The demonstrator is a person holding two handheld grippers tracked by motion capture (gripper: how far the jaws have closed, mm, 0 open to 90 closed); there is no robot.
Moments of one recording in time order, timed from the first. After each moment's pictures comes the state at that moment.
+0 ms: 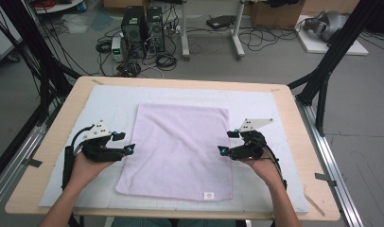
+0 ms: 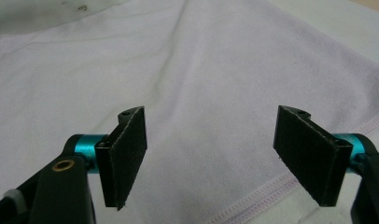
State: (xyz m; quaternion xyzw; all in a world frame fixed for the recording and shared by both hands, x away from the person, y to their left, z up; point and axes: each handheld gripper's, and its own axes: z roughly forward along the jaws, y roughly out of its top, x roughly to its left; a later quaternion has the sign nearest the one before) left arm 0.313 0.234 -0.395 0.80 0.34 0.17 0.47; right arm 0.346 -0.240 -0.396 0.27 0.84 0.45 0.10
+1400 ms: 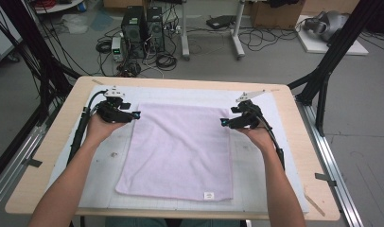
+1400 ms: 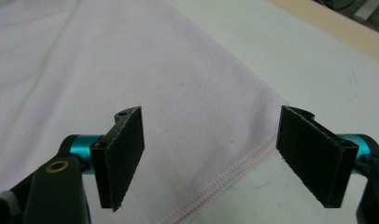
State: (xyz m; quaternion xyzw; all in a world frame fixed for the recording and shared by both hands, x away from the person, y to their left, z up) left arm 0.441 0.226 -0.396 0.81 0.38 0.19 0.40; right arm 0.450 -0.247 -0.398 0.33 0.85 0.39 0.13
